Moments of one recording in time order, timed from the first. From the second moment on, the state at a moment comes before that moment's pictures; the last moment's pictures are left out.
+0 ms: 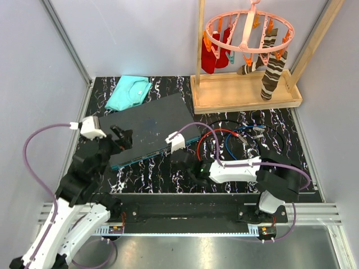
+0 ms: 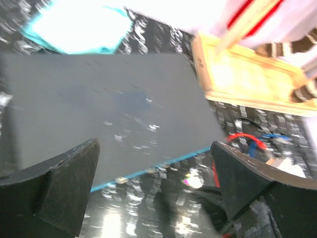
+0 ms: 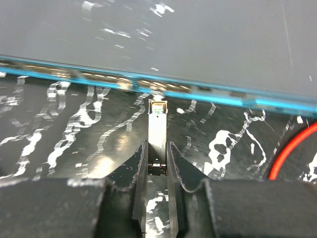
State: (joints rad) left arm -0.46 0.51 0.80 -0.53 -0.33 -0.52; right arm 1.20 1.65 0.87 0.24 0.55 0.35
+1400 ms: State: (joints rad) left arm -0.46 0.36 0.61 -0.48 -0.42 -0.22; right arm 1.06 1.88 0.84 0.48 0.43 0.40
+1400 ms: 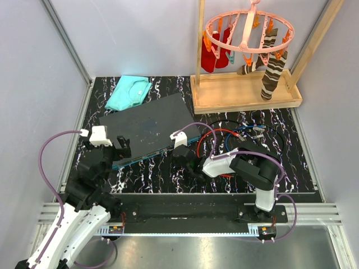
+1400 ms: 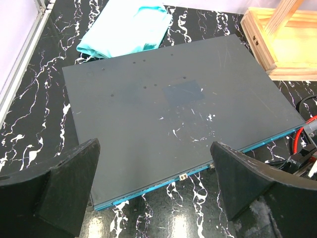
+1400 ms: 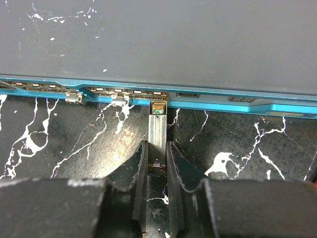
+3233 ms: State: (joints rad) left arm -0.47 0.37 0.61 -0.48 -0.42 -0.22; right arm 1.06 1.88 0.82 0.50 0.43 0.42
